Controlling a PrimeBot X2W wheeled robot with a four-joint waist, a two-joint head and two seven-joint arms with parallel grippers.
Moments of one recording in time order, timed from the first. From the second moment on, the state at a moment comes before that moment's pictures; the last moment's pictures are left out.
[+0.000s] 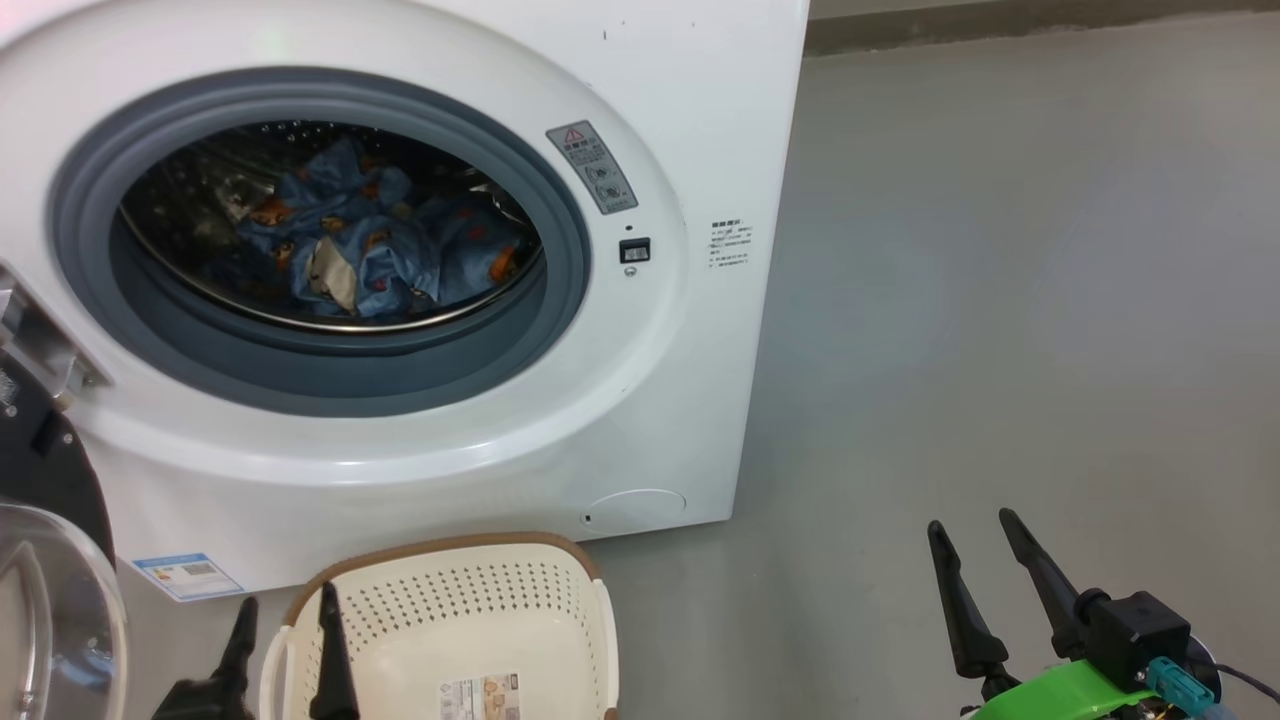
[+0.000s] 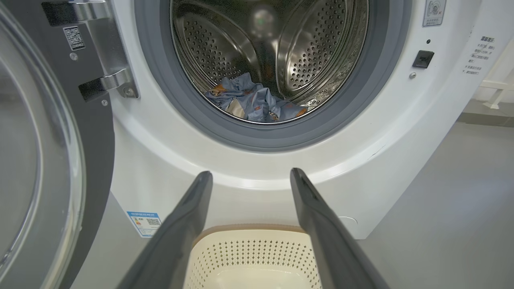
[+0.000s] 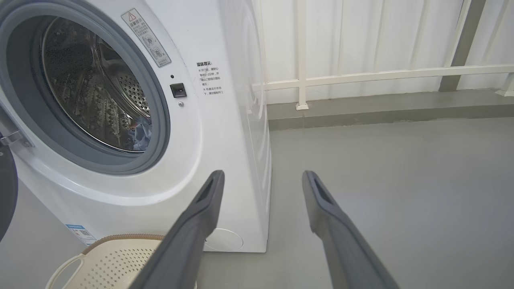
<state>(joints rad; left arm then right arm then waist) -0.03 0.03 -0.06 0.32 -0.23 0.04 -0.25 -0.01 -0.05 0.00 0.16 0.17 0.13 -0.26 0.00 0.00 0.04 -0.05</state>
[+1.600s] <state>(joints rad) 0.12 0.04 -0.02 0.22 -0.25 0.08 -0.25 0.00 -0.07 0.02 0.18 0.16 0.13 -0.26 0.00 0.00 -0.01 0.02</state>
